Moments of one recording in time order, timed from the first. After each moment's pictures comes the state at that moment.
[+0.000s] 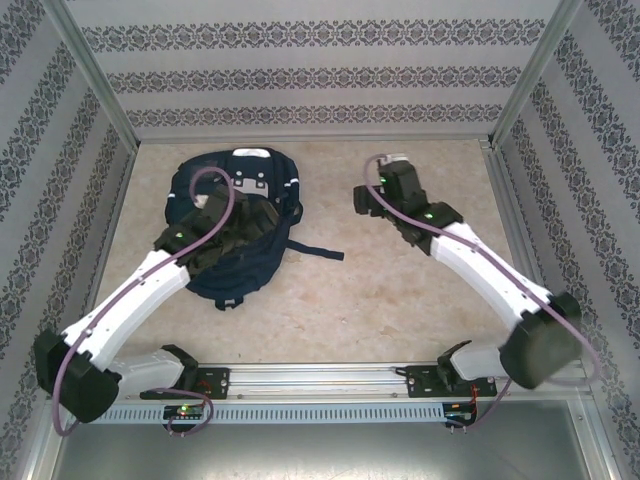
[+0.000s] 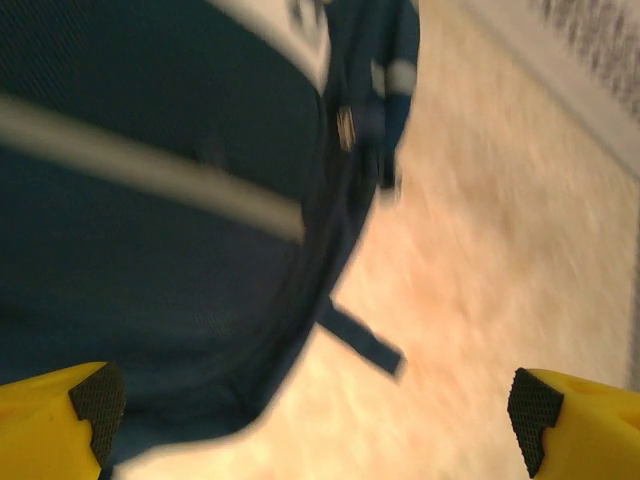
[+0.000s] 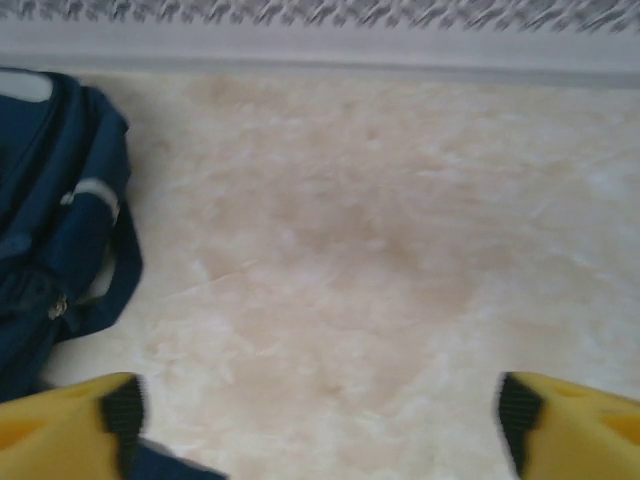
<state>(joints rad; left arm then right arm) -0.48 1.15 1.08 -0.71 -0.22 -0.95 0.46 1.32 1.12 -0.45 0.26 0.29</state>
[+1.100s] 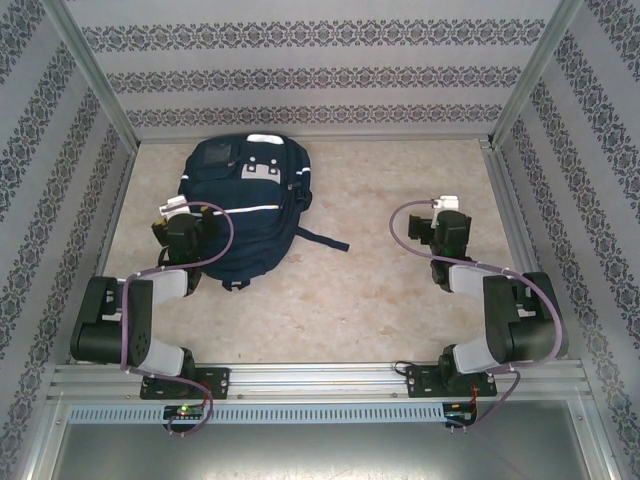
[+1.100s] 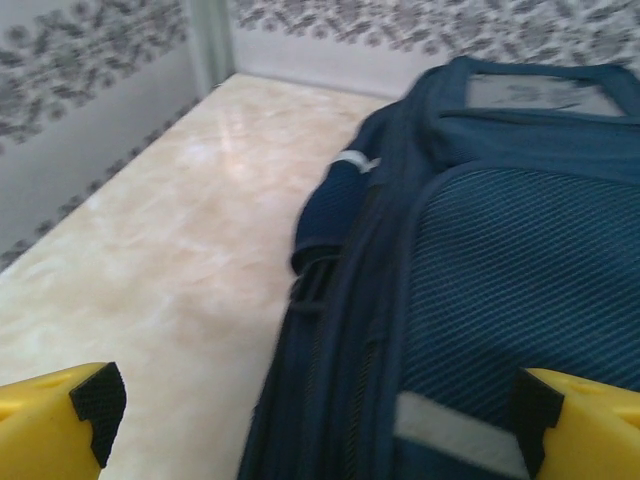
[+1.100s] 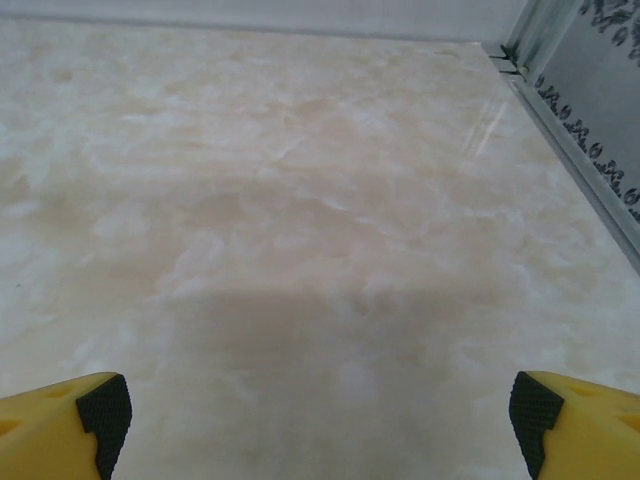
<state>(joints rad) -0.02 1.47 0.46 0.65 -0.36 -0.15 0.04 1.46 0.46 0.56 0.18 0.01</state>
